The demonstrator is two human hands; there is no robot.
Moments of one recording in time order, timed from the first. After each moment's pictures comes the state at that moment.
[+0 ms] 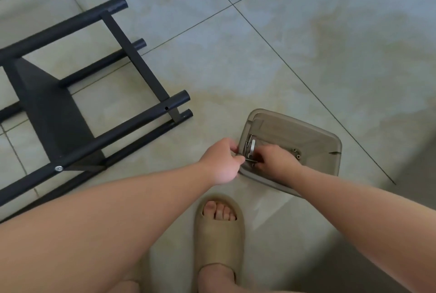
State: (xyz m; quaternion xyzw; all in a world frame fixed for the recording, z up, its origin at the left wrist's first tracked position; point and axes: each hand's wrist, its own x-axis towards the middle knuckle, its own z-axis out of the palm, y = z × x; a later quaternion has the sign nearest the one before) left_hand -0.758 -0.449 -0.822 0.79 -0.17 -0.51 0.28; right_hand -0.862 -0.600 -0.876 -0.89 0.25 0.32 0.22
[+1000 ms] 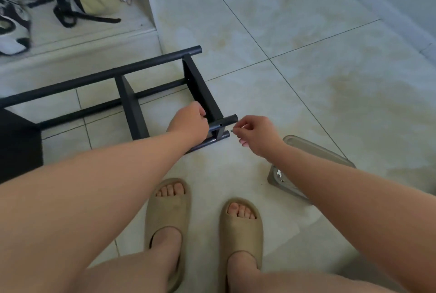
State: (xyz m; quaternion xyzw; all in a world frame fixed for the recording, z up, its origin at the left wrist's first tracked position) left_hand -0.643 -0.340 -0.719 0.92 -0.13 -0.24 0.28; right_hand -0.745 -0.496 -0.724 -0.81 0.31 0.07 0.50
